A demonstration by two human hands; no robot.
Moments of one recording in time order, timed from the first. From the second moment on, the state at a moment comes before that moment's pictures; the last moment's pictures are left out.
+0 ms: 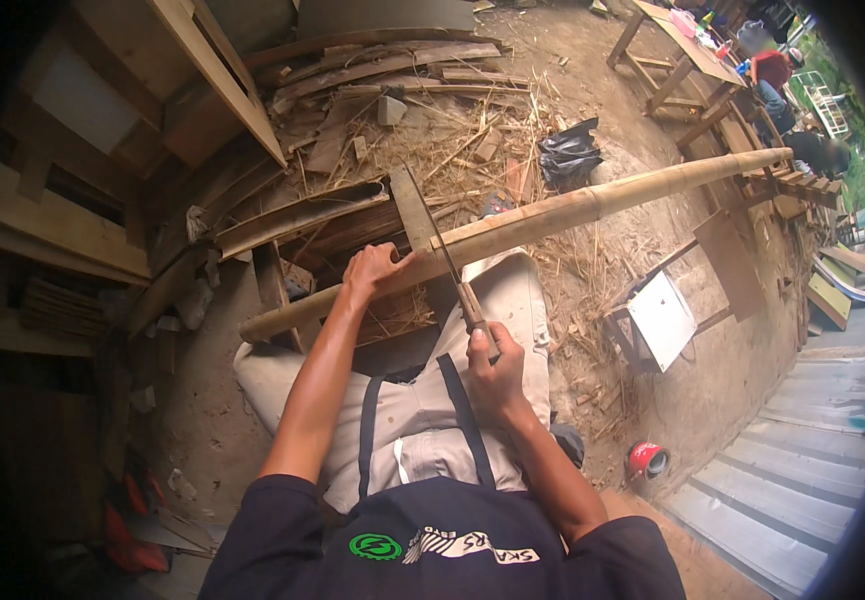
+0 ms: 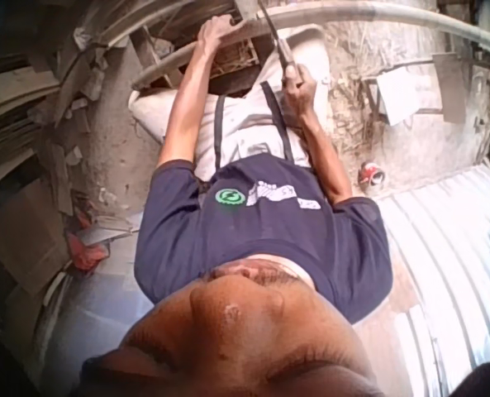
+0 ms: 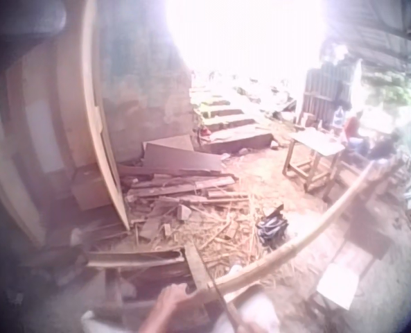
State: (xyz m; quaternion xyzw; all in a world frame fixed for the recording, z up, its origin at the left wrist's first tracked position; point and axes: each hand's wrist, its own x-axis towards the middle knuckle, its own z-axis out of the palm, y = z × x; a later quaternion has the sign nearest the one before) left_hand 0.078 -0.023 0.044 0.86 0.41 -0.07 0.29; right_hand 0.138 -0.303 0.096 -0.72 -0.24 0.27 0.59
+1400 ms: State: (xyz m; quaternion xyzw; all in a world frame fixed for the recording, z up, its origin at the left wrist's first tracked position) left_hand 0.085 -0.017 0.038 0.84 0.48 0.05 0.23; right_hand 0.157 -0.242 0.084 -0.67 -0.27 0.23 0.65
